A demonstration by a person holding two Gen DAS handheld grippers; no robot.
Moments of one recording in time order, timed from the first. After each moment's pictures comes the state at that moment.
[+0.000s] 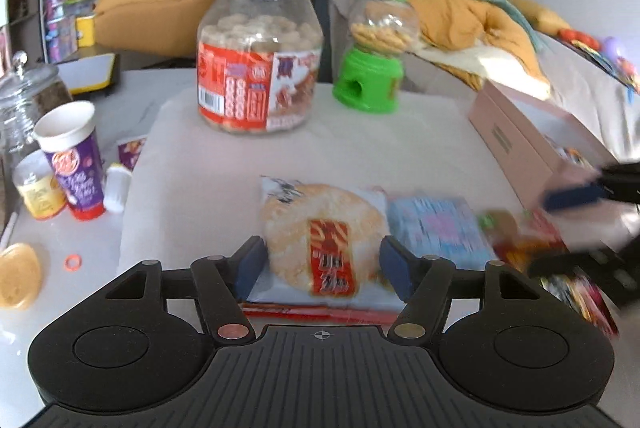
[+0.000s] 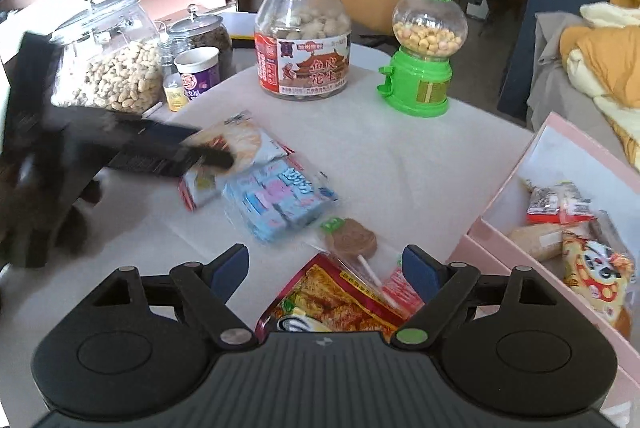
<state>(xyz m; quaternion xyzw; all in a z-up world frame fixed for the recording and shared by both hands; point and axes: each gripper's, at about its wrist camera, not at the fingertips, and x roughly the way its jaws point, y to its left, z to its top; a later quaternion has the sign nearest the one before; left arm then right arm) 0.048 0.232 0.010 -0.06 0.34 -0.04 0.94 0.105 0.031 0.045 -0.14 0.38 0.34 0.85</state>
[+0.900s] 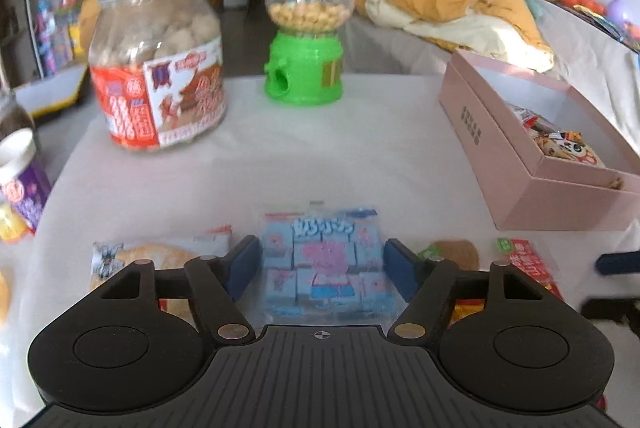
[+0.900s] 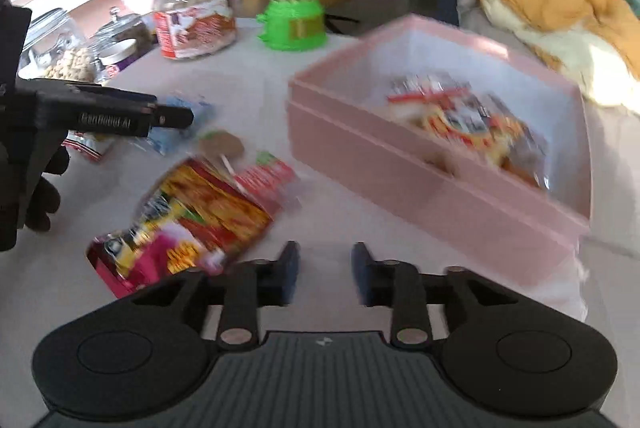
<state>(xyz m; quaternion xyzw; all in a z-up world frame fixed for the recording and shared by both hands) 0.107 0.143 0.004 -0.02 0.36 -0.02 0.93 0.094 -0.084 0.016 -0.09 0.41 0.25 0.87</state>
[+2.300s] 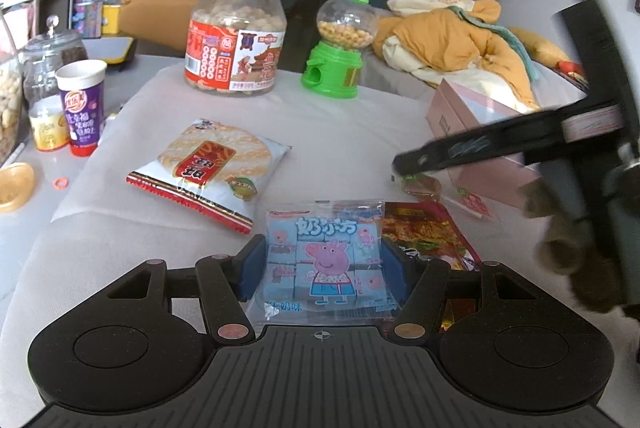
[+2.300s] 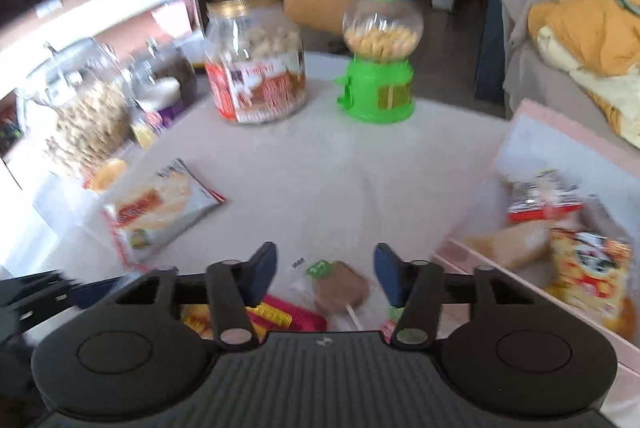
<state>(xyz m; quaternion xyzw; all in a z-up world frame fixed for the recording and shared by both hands) -0.018 0.164 0.000 -0.12 0.30 0.00 0.95 0.137 0.032 0.036 -0.10 0.38 0.29 0.87</state>
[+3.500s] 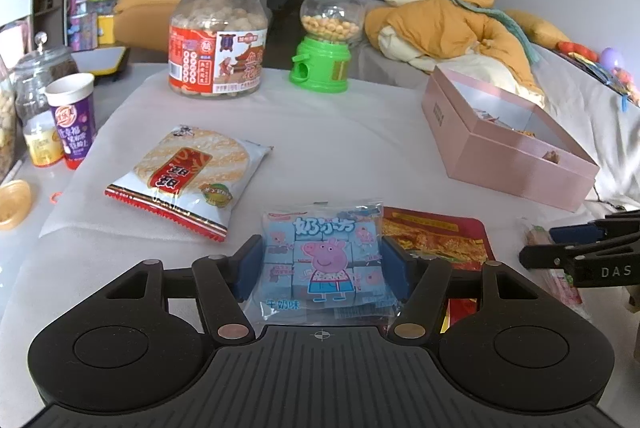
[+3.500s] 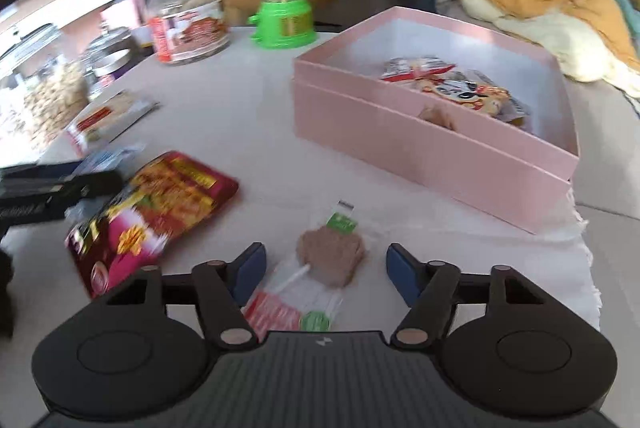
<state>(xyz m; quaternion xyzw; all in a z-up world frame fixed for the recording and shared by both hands) -0.008 0.142 0.001 -0.09 0.31 0.00 0.95 0.061 -0.079 0.012 -0.08 0.40 0.22 0.89</state>
